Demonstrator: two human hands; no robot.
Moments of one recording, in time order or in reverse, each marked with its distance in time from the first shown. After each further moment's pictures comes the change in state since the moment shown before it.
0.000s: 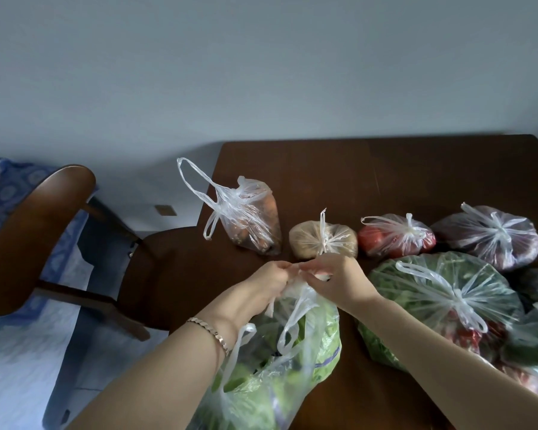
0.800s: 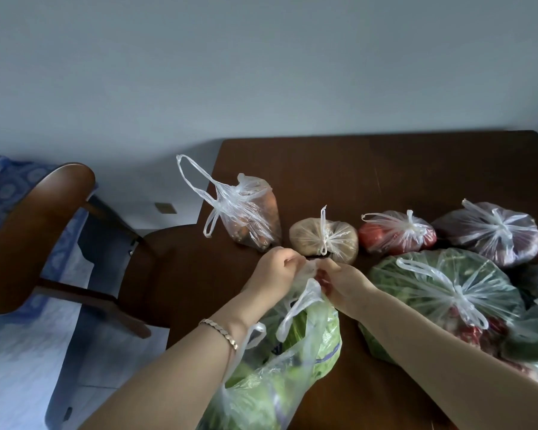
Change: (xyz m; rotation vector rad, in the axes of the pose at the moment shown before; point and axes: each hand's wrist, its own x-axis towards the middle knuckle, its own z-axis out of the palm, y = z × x) left_hand 0.005 -0.005 0.003 0.463 0.227 0.456; right_hand 0.005 0.003 0.013 0.997 0.050 0.846
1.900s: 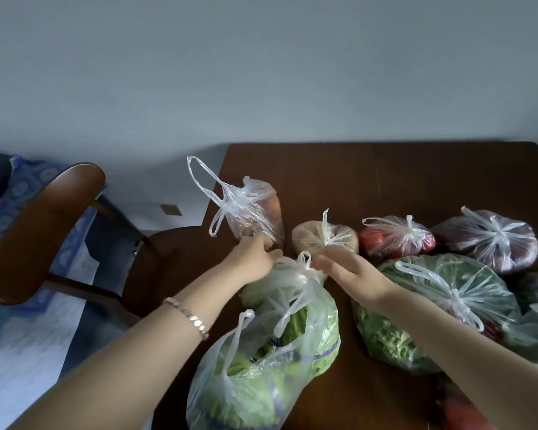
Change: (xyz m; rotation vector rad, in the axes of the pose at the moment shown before) left_hand -0.002 0.014 -0.053 0.294 -0.082 -0.223; right_hand -0.056 -0.040 -0.009 -0.964 -0.310 -0.629
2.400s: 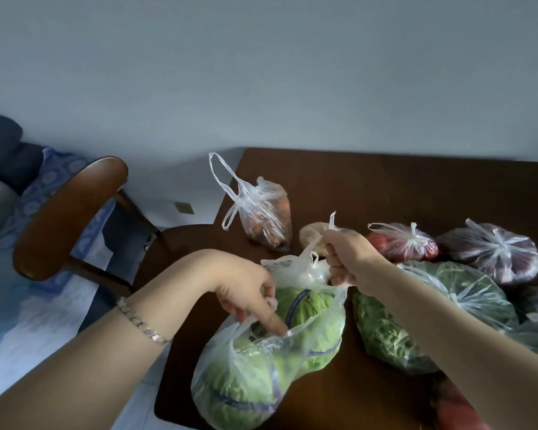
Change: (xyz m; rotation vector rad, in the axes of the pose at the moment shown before) left_hand -0.096 0.028 -0.053 0.304 -0.710 -0.049; right_hand 0.002 -0.057 0.002 0.371 0.144 0.538
